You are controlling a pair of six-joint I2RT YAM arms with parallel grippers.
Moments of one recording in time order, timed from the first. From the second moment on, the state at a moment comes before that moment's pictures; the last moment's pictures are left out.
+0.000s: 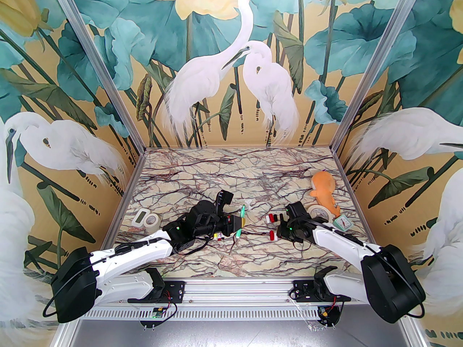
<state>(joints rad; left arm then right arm) -0.89 1.18 0.65 0.08 0.25 -0.68 0.40 1.25 0.49 -0.44 -0.16 0.62</state>
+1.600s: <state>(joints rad) -0.92 1.52 0.92 -0.39 -0.13 -0.92 0.44 0.71 0.57 -0.46 -0.34 0.54</state>
